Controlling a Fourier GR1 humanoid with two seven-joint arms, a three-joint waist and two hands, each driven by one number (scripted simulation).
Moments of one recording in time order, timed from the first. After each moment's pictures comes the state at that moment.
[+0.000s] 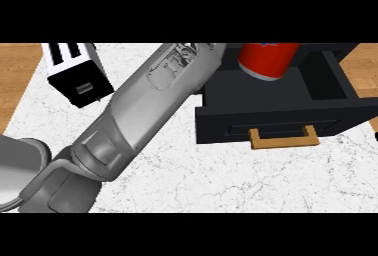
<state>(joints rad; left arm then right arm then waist) -1.43 0.00 -0.30 -0.64 0.27 0.57 0.19 0.23 -0.05 -0.29 -2.17 -0.12 0.22 0.13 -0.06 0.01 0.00</state>
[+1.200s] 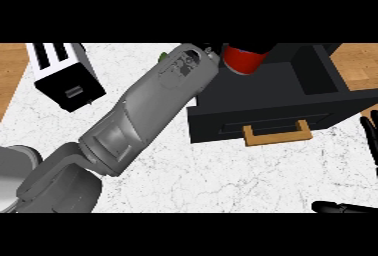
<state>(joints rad) -1.47 0.00 -0.55 -0.40 0.48 0.64 0.01 0.12 -0.03 -0.24 -2.12 -0.06 0.18 0.14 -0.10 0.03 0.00</state>
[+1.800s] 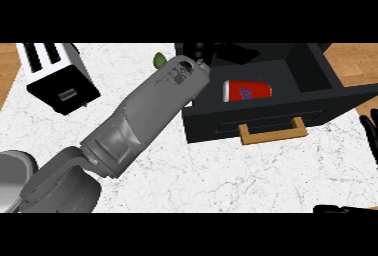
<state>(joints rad) -1.42 0.00 -0.62 -0.36 0.52 0.72 -0.05 0.12 -0.05 -0.24 -2.13 -0.07 0.20 0.14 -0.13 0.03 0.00</state>
